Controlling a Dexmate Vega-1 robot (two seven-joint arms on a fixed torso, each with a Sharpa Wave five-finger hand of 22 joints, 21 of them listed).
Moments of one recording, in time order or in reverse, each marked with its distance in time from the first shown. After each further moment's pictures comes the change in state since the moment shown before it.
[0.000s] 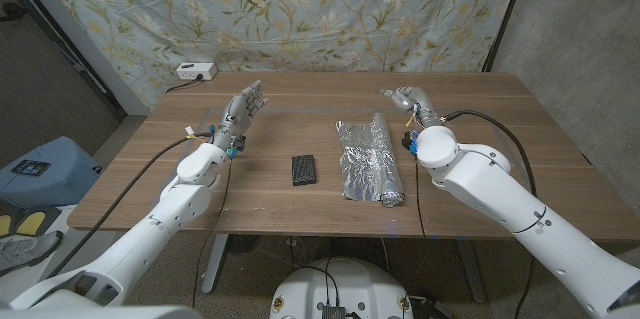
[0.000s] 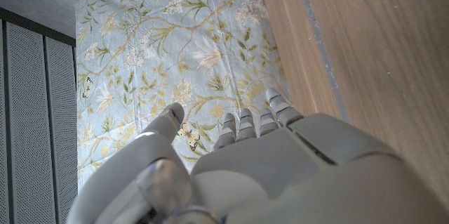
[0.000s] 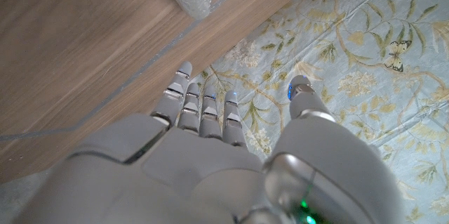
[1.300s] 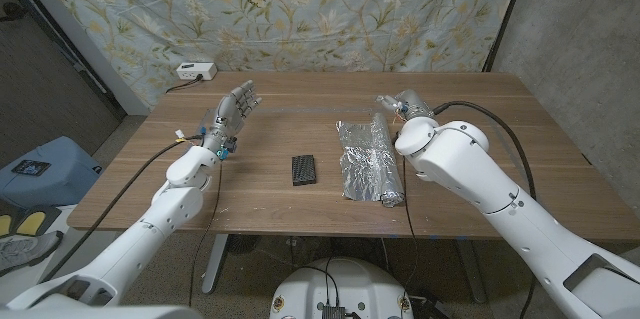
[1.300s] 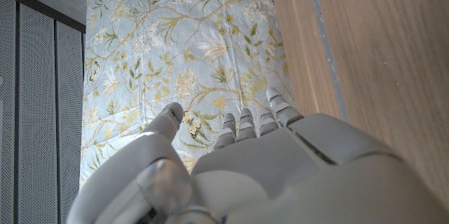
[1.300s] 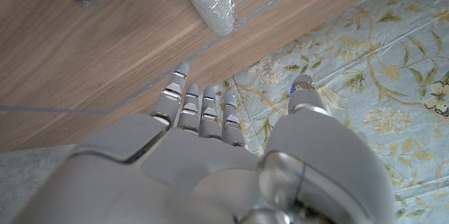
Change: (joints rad) left arm 0.020 0.001 -0.039 0.024 -0.081 -0.030 -0.082; left_hand 0.004 0.004 -0.013 -0.012 0.000 0.000 0.000 0.000 0.000 0.000 0.000 0.000 0.000 0.004 0.004 0.000 0.000 0.005 0.005 -0.010 0.000; right arm 0.137 0.141 -0.089 -0.036 -0.007 -0.413 -0.059; right_hand 0.090 0.054 -0.220 0.024 0.000 -0.035 -0.001 -0.003 0.005 -0.021 0.000 0.016 0.051 -0.010 0.003 0.005 0.028 -0.020 0.019 0.000 0.004
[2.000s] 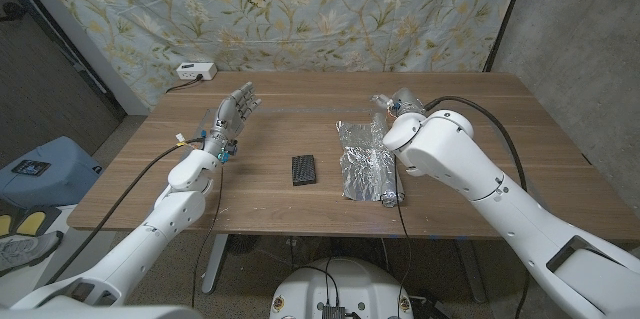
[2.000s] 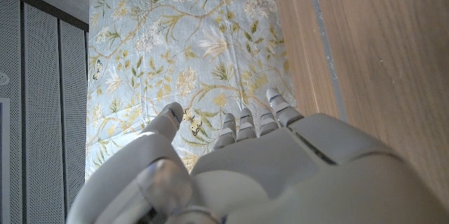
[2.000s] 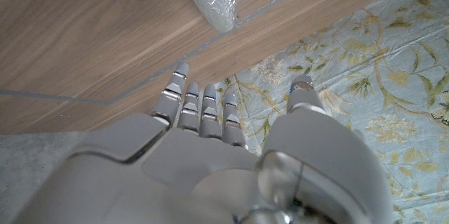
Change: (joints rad) left arm 0.006 -0.019 -0.003 0.024 0.009 -0.035 0.001; left_hand 0.000 0.000 0.001 -0.007 0.000 0.000 0.000 0.000 0.000 0.000 0.000 0.000 0.000 0.000 0.000 0.000 0.000 0.000 0.000 -0.008 0.000; right arm 0.099 0.006 -0.069 0.035 0.188 -0.095 -0.219; right_hand 0.018 0.018 -0.041 0.005 0.000 0.004 -0.004 0.005 0.004 0.013 0.005 0.008 0.036 0.007 0.000 0.007 0.015 -0.016 0.002 0.000 0.001
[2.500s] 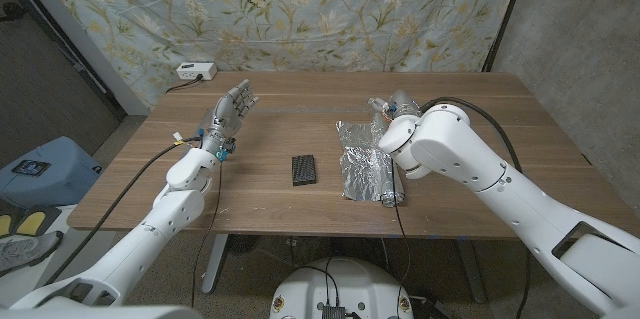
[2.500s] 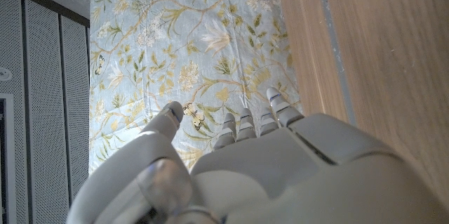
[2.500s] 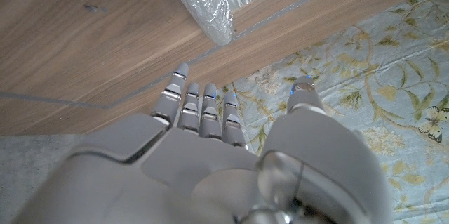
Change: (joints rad) left arm 0.002 0.003 -0.008 -0.013 -0.005 0.002 0.013; left_hand 0.004 -0.004 -0.003 -0.003 0.000 0.005 -0.005 0.000 0.000 0.000 0.000 0.000 0.000 -0.004 0.004 0.000 0.000 0.006 0.006 0.000 0.000; right arm 0.046 -0.043 -0.040 -0.010 0.272 -0.008 -0.189; right_hand -0.007 0.007 -0.026 0.002 0.005 0.000 0.000 0.000 0.001 0.011 0.000 0.000 0.036 0.004 -0.003 0.000 0.008 -0.005 0.005 0.000 0.000
